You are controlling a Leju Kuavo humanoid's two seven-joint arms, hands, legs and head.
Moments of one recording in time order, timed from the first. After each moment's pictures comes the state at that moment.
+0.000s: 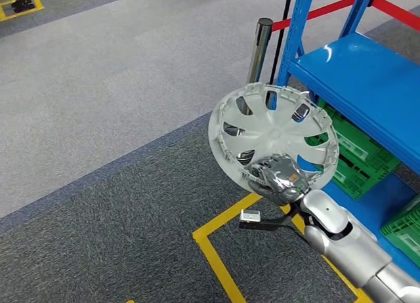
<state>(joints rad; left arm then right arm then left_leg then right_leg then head) -0.07 -0.17 0.87 -0.24 -0.31 0.17 -0.40 -0.38 -0.42 0.60 -1.41 1.14 -0.43 -0.20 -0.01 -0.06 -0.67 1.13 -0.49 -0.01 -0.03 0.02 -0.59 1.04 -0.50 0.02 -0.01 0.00</state>
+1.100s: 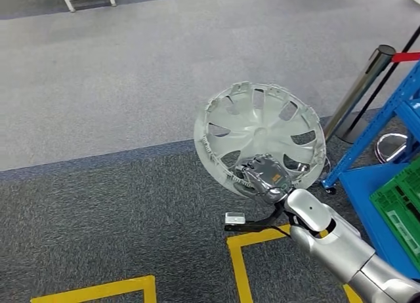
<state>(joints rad) -0.07 -0.18 0.88 -0.24 -0.36 0.17 -0.39 -0.42 -0.37 0.68 -1.38 1.15 -0.45 -0.17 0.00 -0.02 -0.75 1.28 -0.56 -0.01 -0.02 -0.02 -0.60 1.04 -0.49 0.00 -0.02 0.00</state>
